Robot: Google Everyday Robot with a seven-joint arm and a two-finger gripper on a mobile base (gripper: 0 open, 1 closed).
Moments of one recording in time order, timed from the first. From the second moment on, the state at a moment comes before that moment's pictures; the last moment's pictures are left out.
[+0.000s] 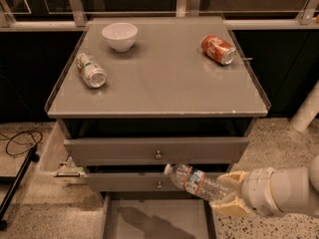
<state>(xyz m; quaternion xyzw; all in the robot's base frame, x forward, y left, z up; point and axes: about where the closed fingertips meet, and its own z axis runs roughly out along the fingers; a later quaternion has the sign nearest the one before) 0.365 -0.170 0.701 -0.48 0.80 0.18 0.30</state>
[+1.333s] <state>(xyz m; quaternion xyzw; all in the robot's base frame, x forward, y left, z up) 0.366 -0.177 0.566 -0.45 0.82 0.22 0.29</state>
